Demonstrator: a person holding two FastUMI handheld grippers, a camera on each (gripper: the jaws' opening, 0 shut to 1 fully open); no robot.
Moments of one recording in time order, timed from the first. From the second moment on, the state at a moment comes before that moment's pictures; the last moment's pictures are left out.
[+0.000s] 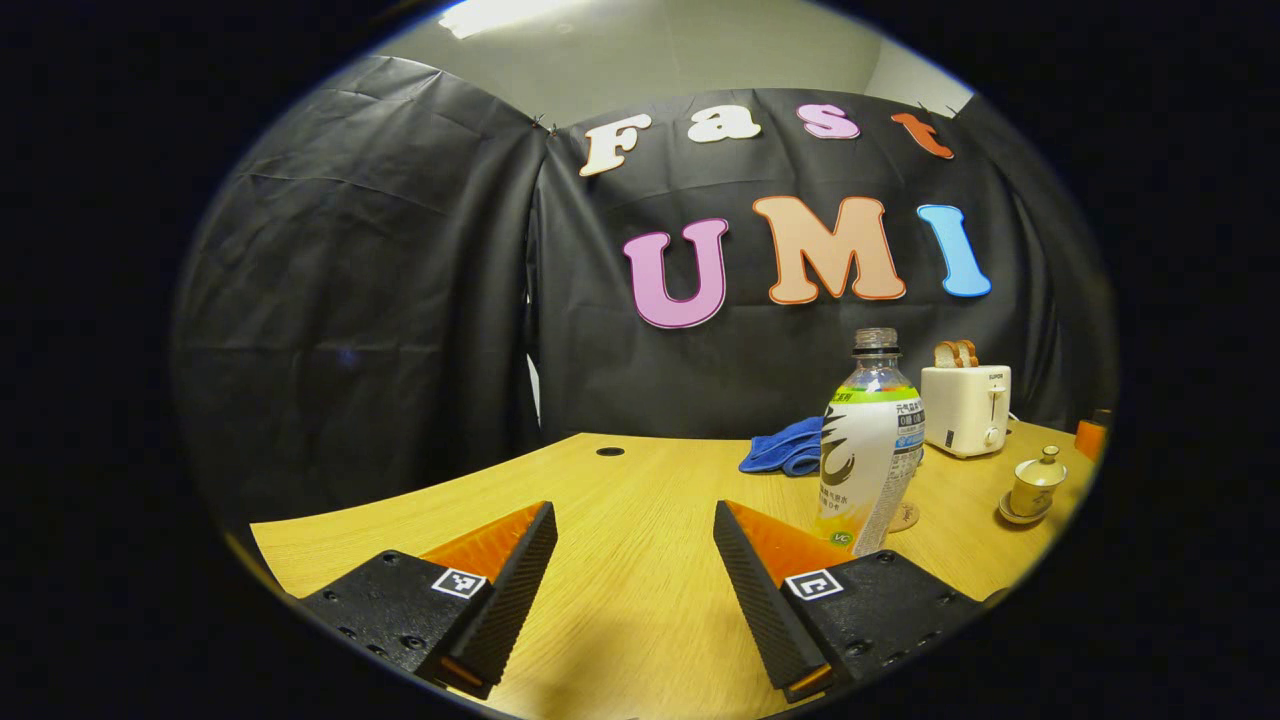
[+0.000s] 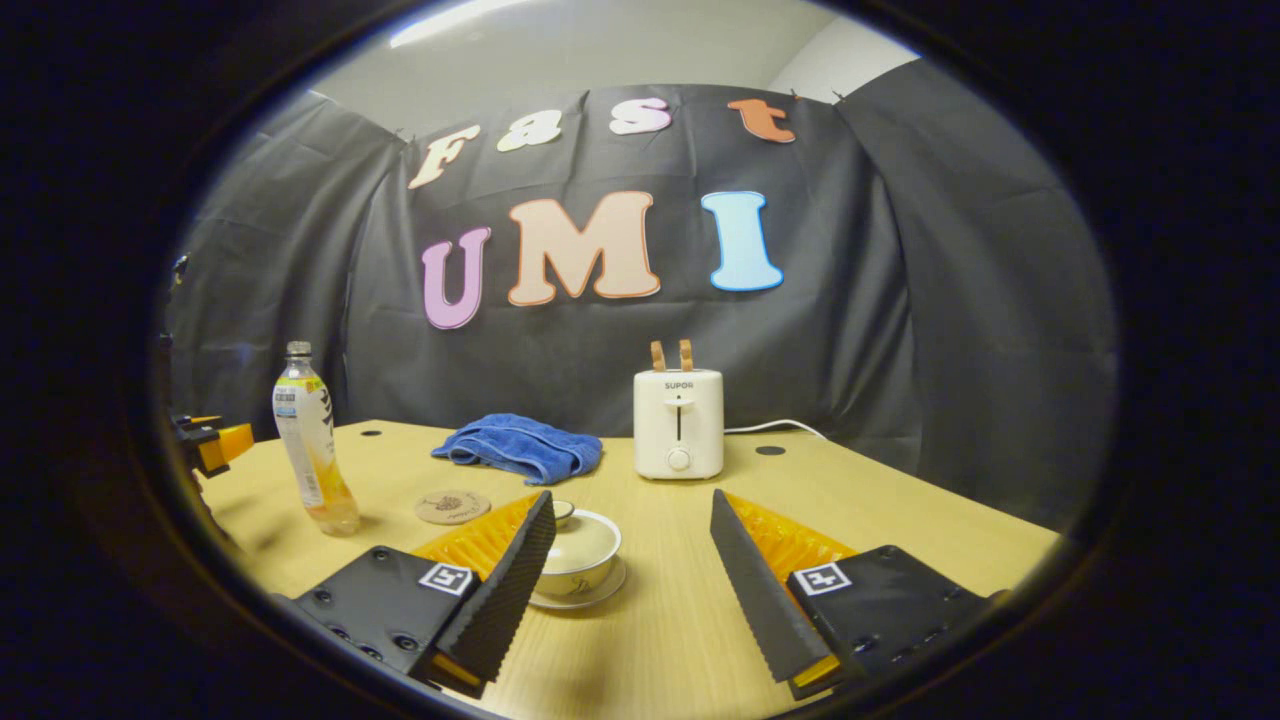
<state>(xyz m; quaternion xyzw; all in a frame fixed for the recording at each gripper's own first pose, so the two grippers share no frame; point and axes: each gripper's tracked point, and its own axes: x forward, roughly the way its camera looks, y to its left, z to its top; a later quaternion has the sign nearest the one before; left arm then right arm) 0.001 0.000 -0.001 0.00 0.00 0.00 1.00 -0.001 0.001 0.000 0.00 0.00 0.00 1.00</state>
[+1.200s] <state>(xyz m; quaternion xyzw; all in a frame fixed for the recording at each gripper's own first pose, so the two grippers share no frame) 0.001 0.000 -0.001 0.00 0.00 0.00 1.00 0.007 0.028 -0.004 0.00 0.01 0.06 1.00</state>
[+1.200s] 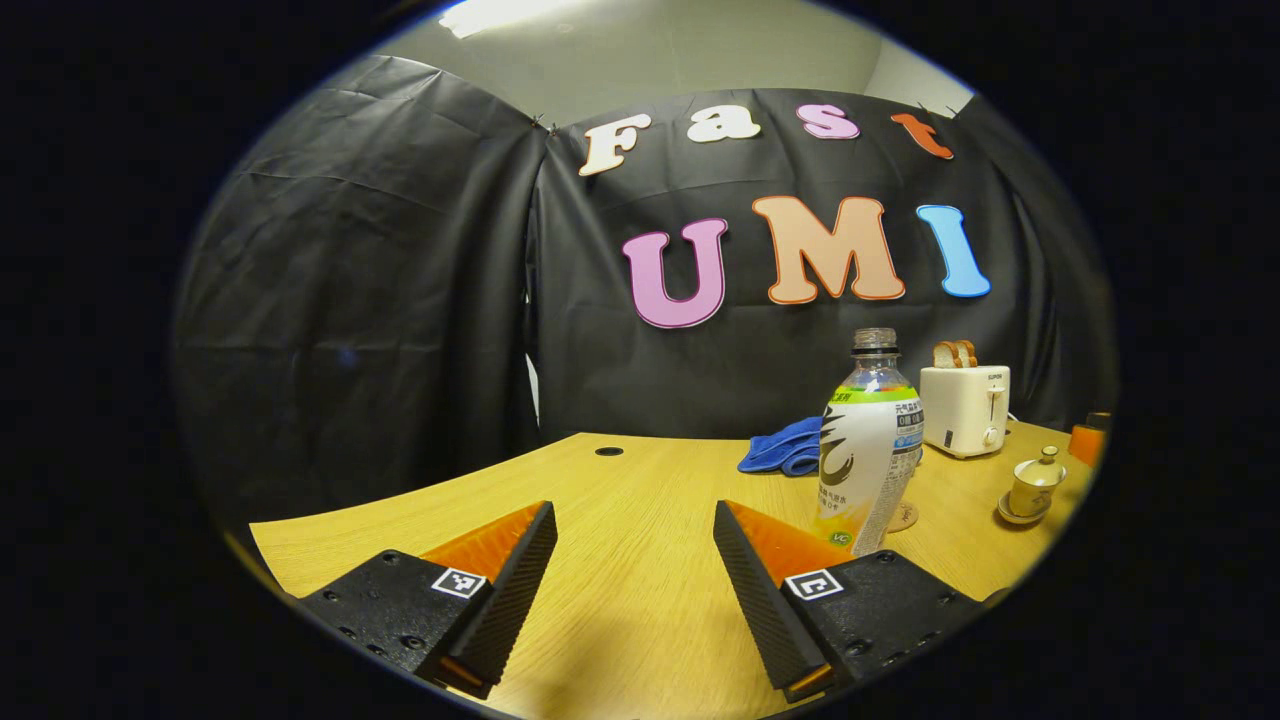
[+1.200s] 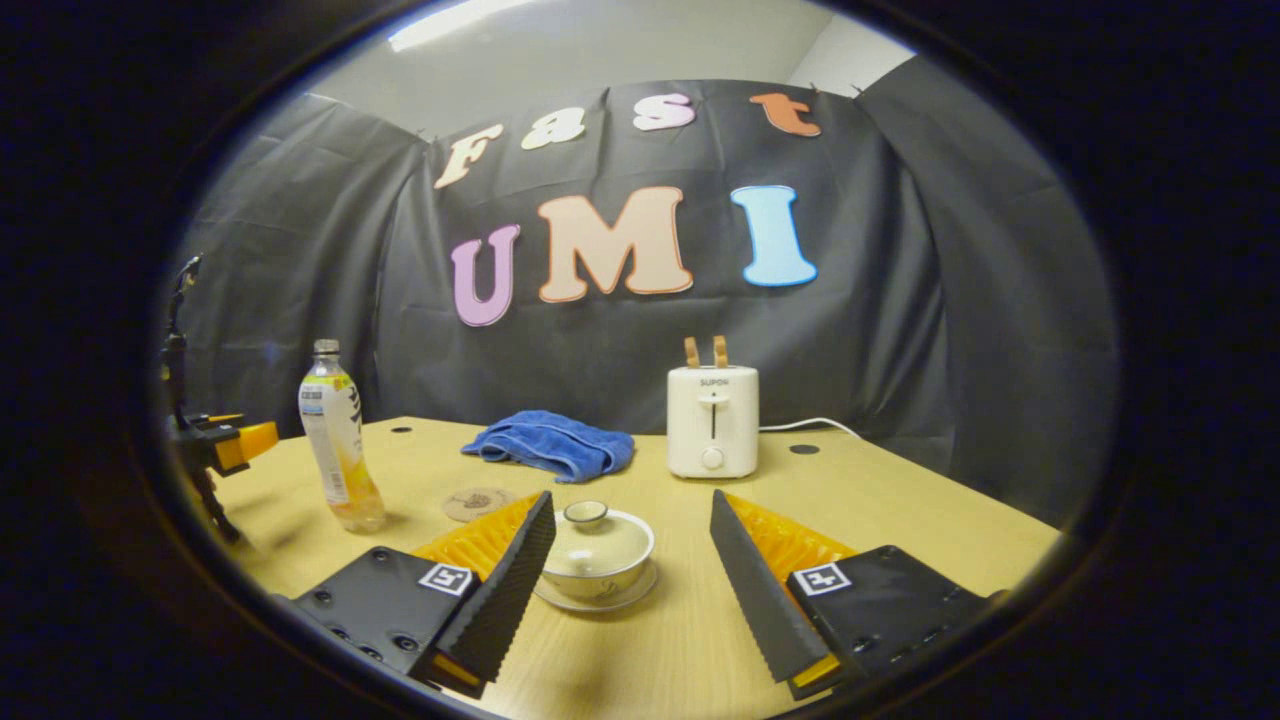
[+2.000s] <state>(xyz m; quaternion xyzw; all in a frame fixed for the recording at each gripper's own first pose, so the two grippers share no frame) 0.001 -0.001 -0.002 0.00 0.00 -0.01 1.00 0.057 0.063 -0.028 -0.02 0.09 0.10 0.99</state>
